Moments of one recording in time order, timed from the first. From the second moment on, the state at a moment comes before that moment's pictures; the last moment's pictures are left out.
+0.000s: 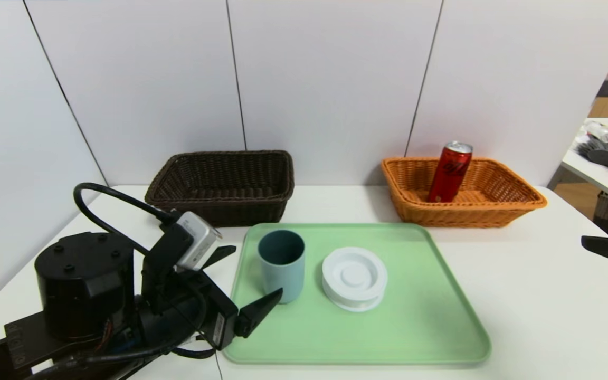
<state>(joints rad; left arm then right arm) -0.69 1.54 -0.36 -0.94 -0.03 0.06 0.10 0.99 -0.96 0.43 0.15 -0.09</state>
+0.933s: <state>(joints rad) -0.73 1.76 -0.50 -1.00 0.02 0.03 0.10 1.03 -0.88 0.50 0.14 -0.10</state>
